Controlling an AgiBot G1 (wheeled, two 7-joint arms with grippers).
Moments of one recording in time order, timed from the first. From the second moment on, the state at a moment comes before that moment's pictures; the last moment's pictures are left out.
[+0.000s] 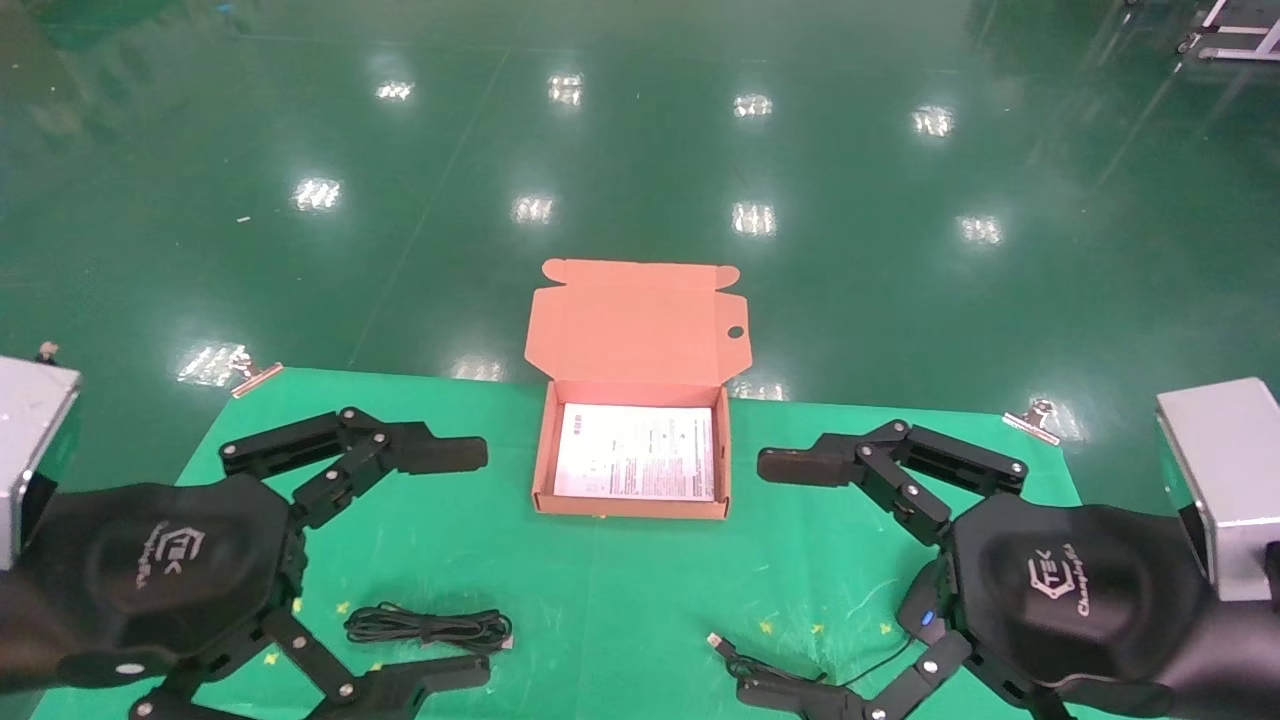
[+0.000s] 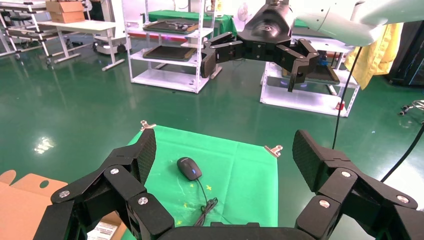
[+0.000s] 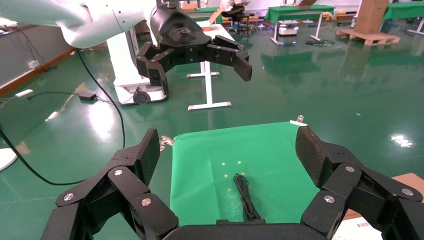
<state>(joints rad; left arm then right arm) -1.07 0.61 0.28 -1.28 0.73 1.50 -0.19 1.08 -0.61 -0.28 1.28 -0.73 -1.49 0.19</state>
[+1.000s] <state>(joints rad) -1.08 0.61 0.28 -1.28 0.73 1.49 -0.19 1.08 -0.61 -0.28 1.28 -0.73 -1.49 0.19</state>
